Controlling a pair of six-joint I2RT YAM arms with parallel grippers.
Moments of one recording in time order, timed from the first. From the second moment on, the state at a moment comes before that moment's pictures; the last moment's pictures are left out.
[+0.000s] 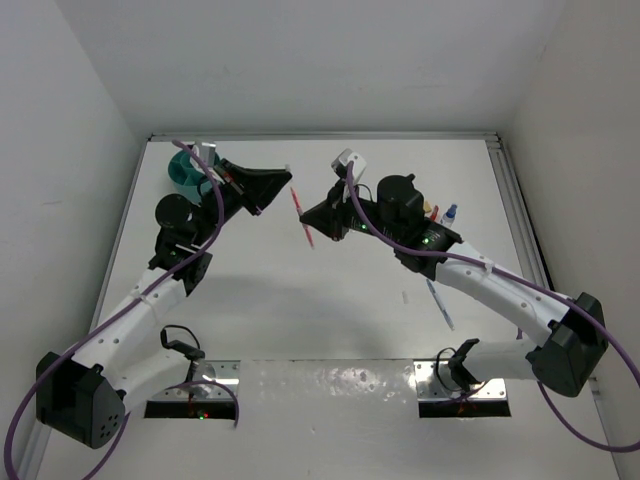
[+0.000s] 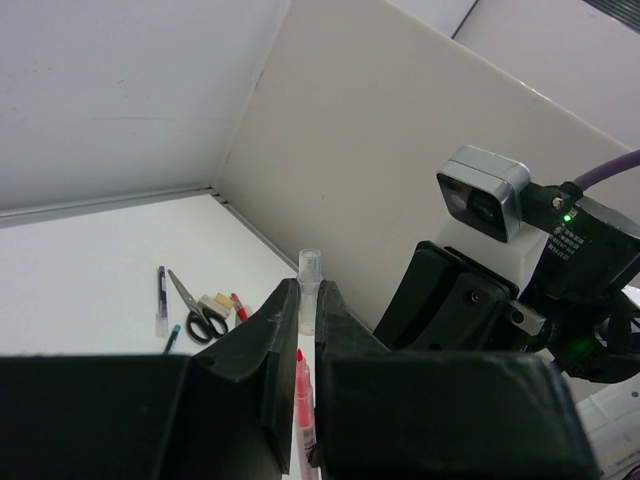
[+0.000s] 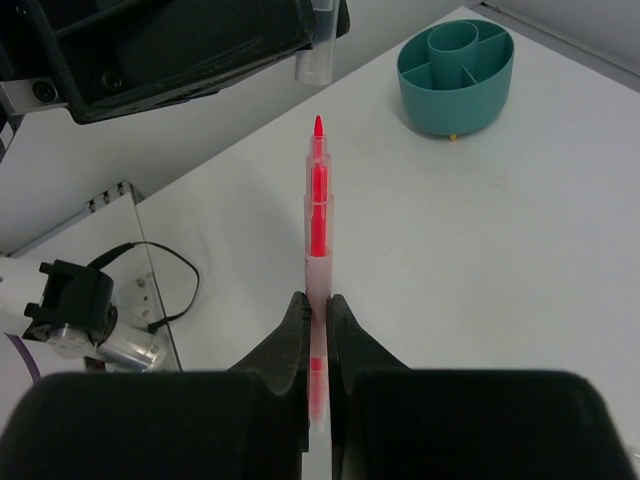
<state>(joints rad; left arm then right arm) -0.36 1.00 0.76 0.58 0.44 -0.70 0.76 1.29 1.02 0.13 -0.34 0.21</state>
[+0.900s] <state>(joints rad) -0.36 1.00 0.73 0.58 0.42 -0.69 0.76 1.29 1.04 0.11 -0.32 0.15</state>
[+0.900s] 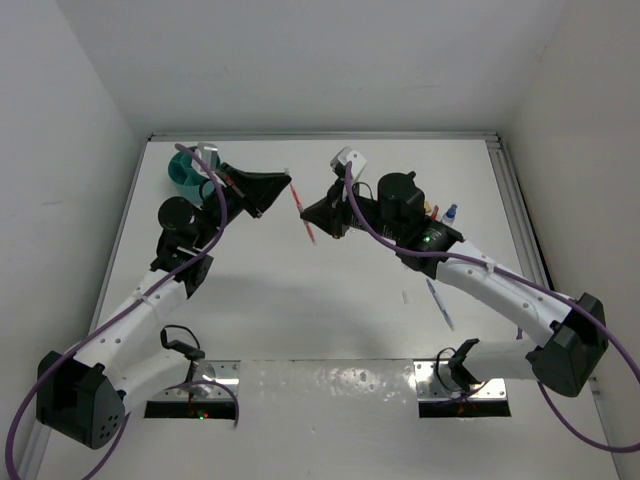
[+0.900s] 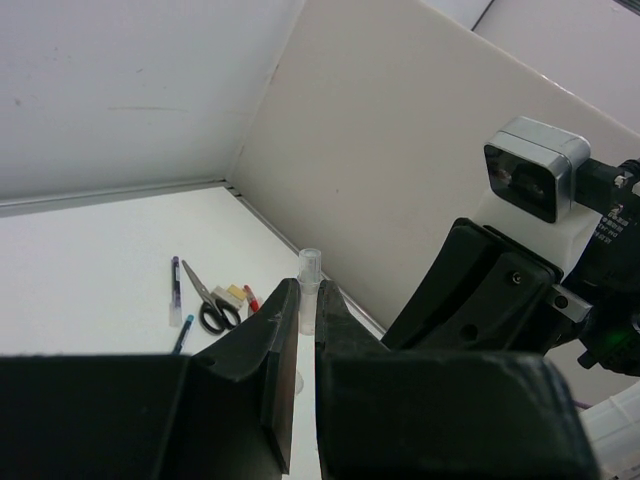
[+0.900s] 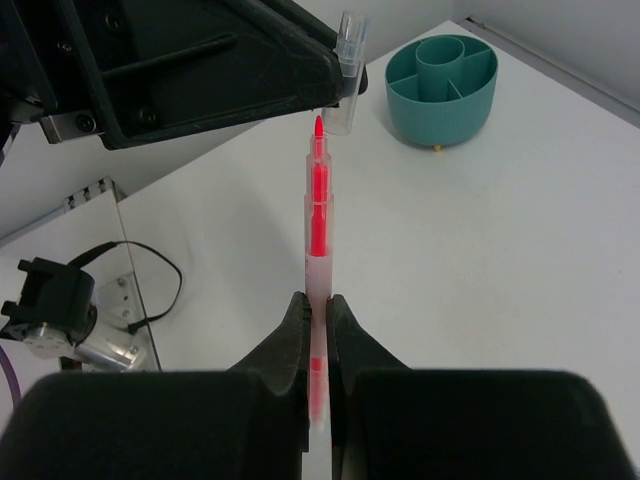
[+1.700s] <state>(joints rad) -0.37 1.00 0.73 0.63 0.44 -0.64 0.76 1.29 1.05 0.10 -0.32 0.15</state>
